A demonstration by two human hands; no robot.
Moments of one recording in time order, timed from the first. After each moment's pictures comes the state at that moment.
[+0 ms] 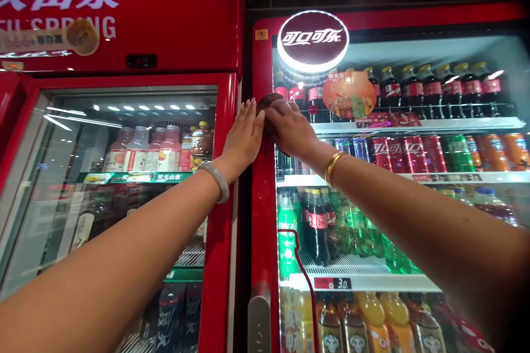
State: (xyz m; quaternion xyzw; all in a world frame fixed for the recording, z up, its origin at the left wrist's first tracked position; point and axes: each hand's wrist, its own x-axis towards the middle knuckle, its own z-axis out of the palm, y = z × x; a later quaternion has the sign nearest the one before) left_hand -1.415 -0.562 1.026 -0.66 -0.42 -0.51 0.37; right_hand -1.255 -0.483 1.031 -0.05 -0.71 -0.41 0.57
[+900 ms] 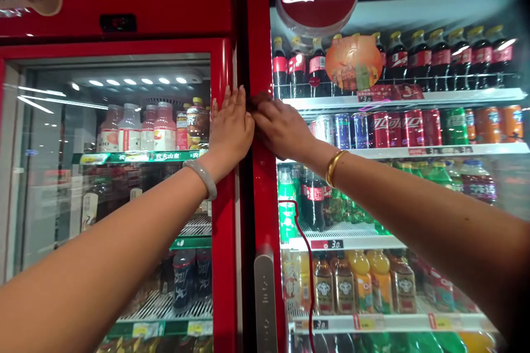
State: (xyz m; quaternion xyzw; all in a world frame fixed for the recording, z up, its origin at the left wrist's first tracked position) left_hand -1.416 -0.591 0.984 -0.56 -0.53 -0.41 0.49; right_hand -1.263 -0.489 0.986 -0.03 -0.70 -0.49 0.52
